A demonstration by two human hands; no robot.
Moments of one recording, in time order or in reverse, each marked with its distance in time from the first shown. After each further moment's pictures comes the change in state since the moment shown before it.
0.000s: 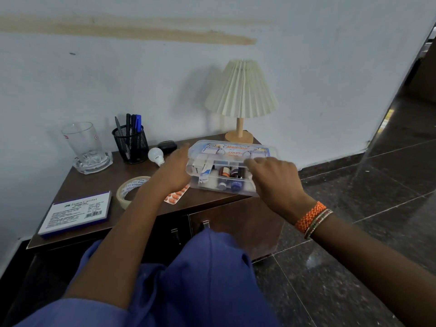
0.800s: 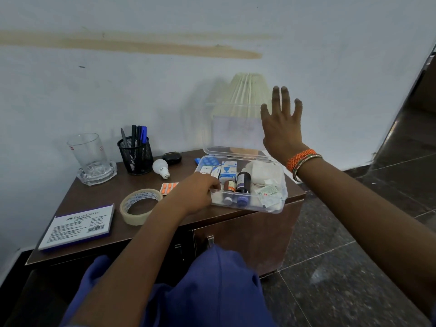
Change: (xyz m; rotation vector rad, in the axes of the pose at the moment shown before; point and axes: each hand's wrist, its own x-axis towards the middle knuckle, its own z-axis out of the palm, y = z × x) left_hand 0.003 0.016 0.016 0.217 -0.180 0.153; right_hand 0.118 0.051 0.003 -0.191 0.157 0.191
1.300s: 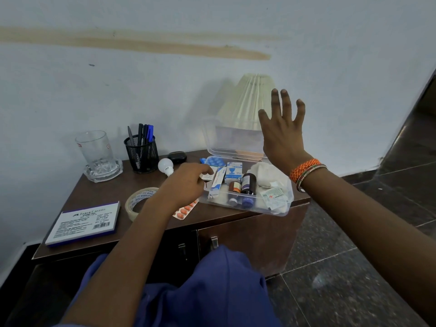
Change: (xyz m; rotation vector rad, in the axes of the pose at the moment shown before) left_hand -0.007 -0.025 -0.013 -0.138 0.197 -0.038; right_hand -0.009 -0.018 -0.008 0.041 0.084 -0.026
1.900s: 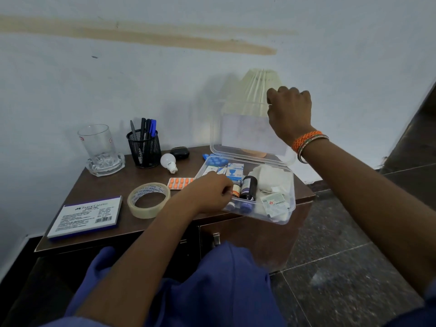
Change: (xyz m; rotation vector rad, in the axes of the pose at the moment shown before) left_hand 0.001 0.034 0.018 0.094 -0.245 0.085; right_hand 0.048 0.017 0.009 0.109 0.081 0.027
